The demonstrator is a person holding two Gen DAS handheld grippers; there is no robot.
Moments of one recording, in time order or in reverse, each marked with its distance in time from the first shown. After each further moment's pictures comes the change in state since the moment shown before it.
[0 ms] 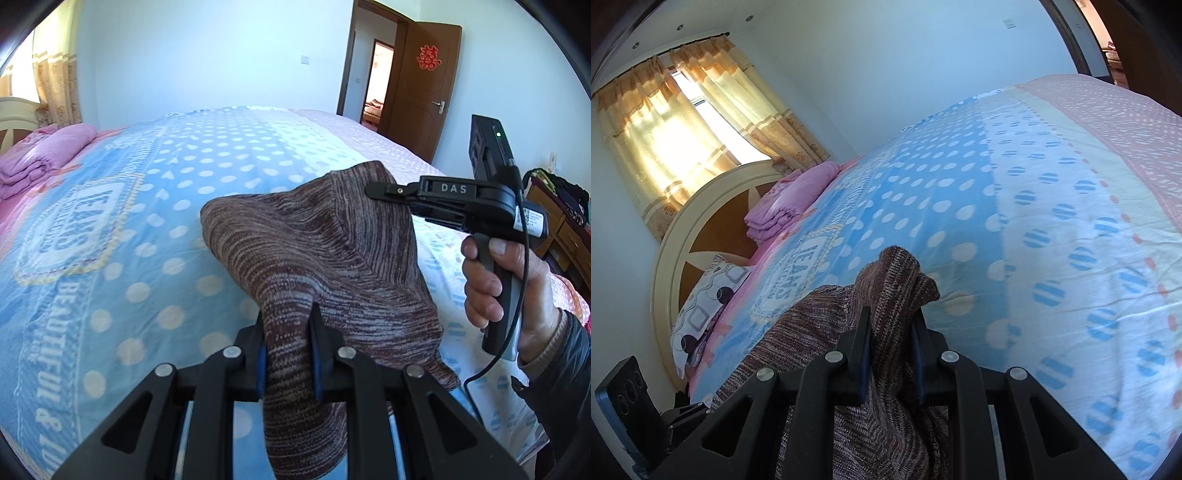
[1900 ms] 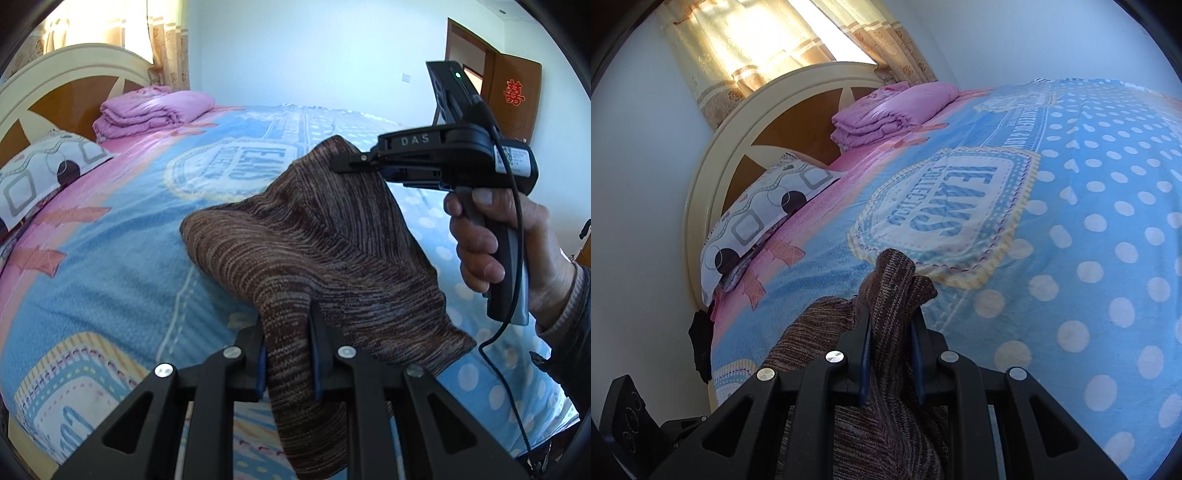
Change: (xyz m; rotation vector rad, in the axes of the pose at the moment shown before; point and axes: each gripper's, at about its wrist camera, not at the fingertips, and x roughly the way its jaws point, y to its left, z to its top) left arm -0.080 0.170 -0.092 -0.202 -0.027 0.271; right arm 0.197 0.253 -0.057 -0.285 0.275 0.210
